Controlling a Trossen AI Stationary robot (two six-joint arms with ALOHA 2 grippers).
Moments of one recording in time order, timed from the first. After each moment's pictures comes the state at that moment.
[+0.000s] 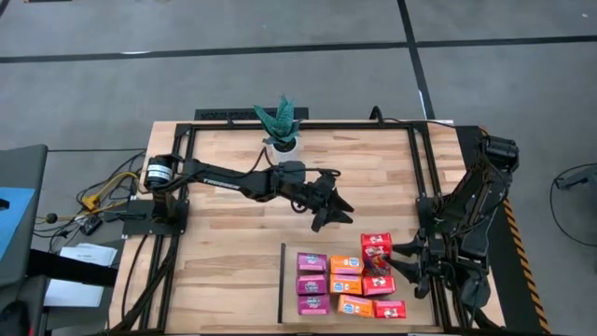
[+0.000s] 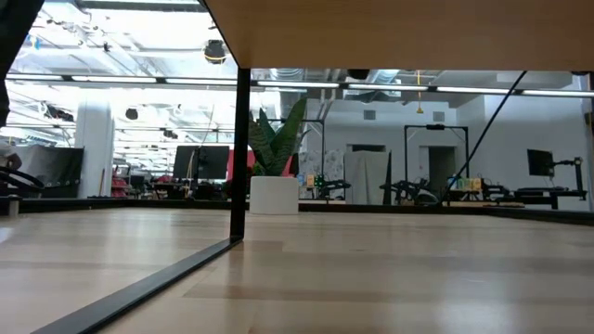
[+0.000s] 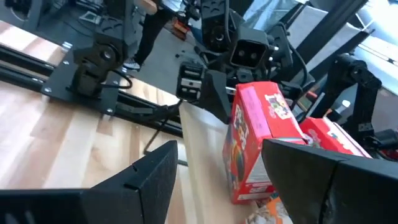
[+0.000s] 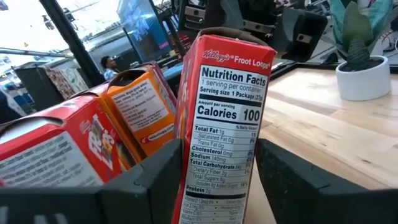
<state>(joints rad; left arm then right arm) 0.01 1.90 1.36 0.51 0.34 -0.58 1.29 1.24 0.54 0.20 1.55 0.96</state>
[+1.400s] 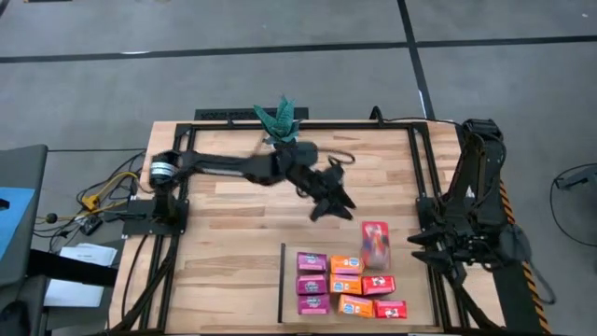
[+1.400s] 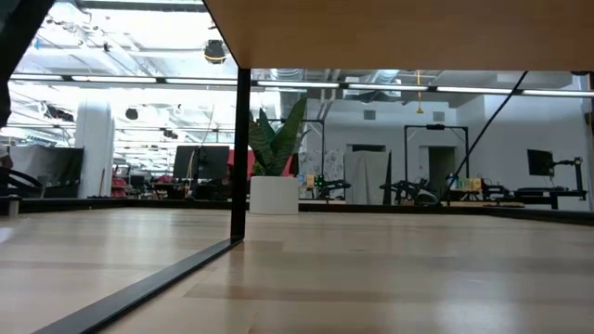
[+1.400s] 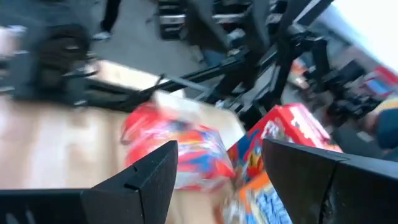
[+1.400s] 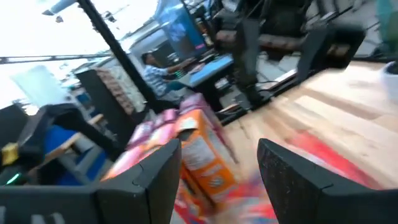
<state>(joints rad) 0.06 1.94 1.60 0.21 0.58 -0.51 1.45 0.90 0.55 0.41 1.53 0.52</state>
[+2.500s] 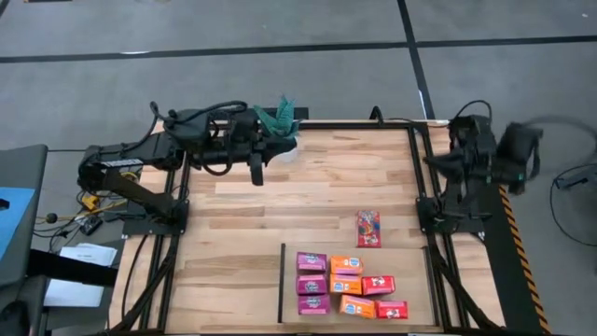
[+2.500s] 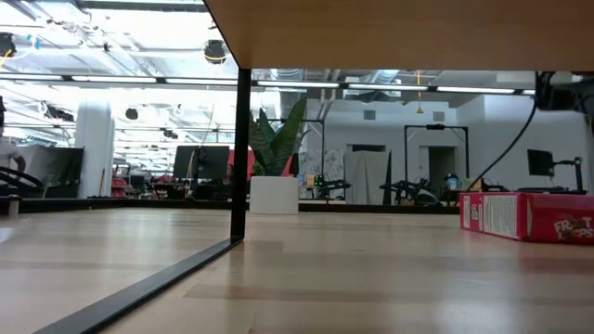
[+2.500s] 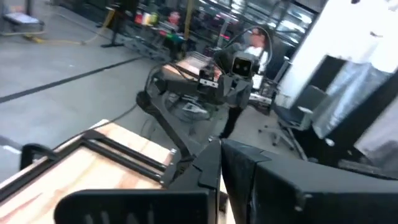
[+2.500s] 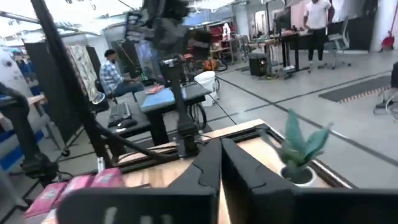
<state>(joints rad) -0.01 1.33 1.61 -0.21 -0.21 -0.41 1.36 0.43 0.77 0.62 1.57 -0.71</state>
